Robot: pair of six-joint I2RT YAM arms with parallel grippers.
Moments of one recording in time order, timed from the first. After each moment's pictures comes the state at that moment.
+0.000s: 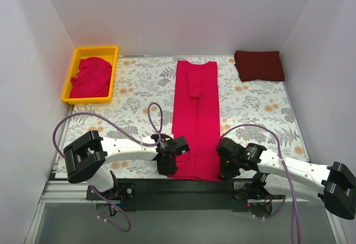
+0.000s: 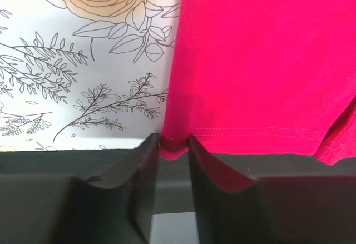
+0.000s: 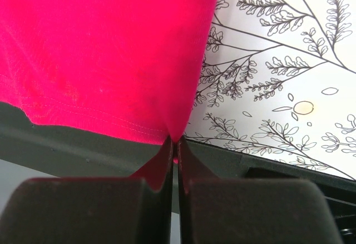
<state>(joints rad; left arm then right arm) -1.19 1.53 0.85 -0.77 -0.08 -1.24 1.01 0.92 0.42 -0.76 -0.06 0.94</state>
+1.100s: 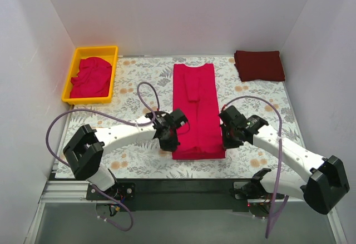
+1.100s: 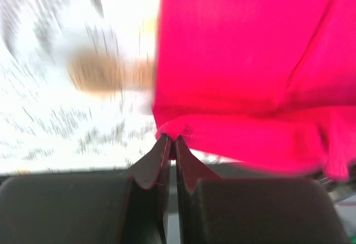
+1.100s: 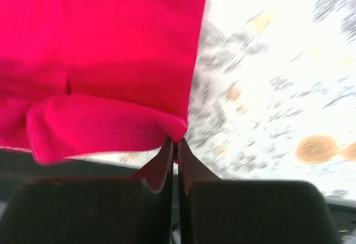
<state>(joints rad) -1.01 1.56 1.05 -0.83 -0.08 -1.12 0.73 1.09 0.76 -0.90 0.06 0.59</state>
